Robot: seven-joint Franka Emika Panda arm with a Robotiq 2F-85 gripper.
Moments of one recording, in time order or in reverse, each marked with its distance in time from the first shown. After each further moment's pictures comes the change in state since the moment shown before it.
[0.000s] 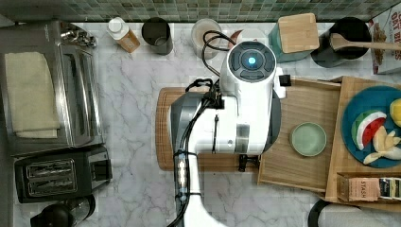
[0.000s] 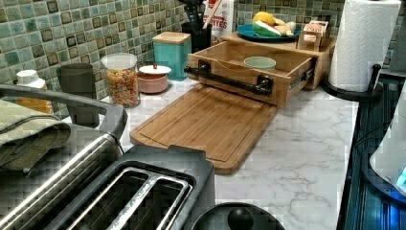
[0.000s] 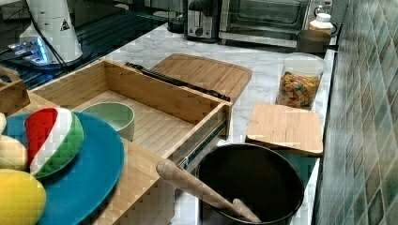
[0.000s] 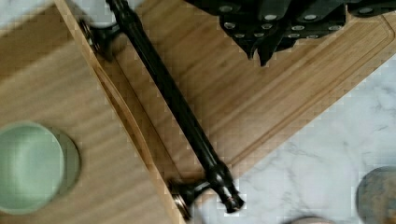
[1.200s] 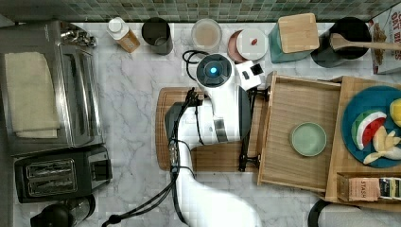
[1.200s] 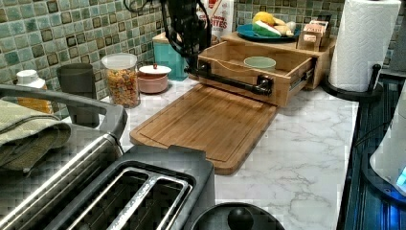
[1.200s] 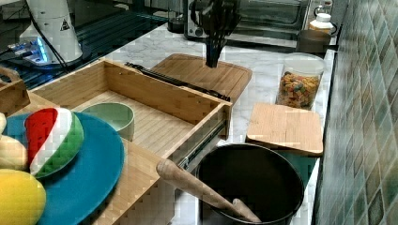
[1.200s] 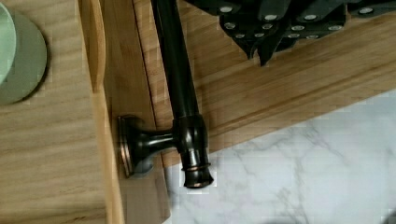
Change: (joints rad) arm 0.015 0.162 0.039 -0.120 -0.221 0.281 -0.114
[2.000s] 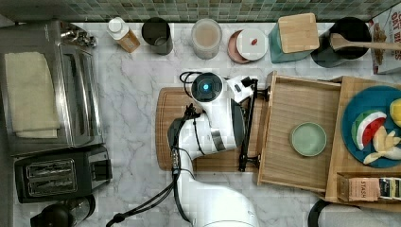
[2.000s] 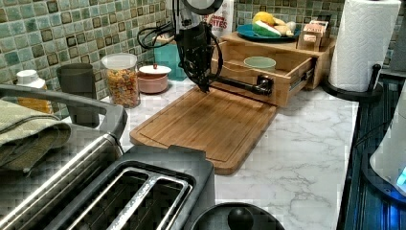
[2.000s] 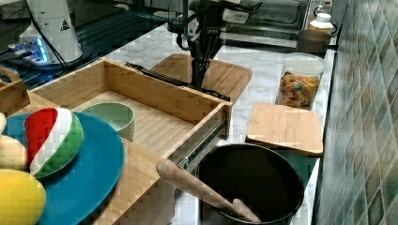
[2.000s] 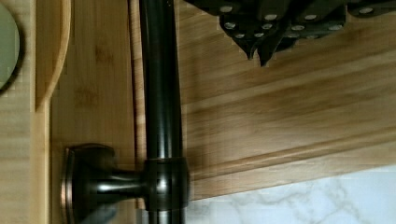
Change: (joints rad) arm 0.003 0.027 0.001 -0.128 -0.067 0.115 -0.056
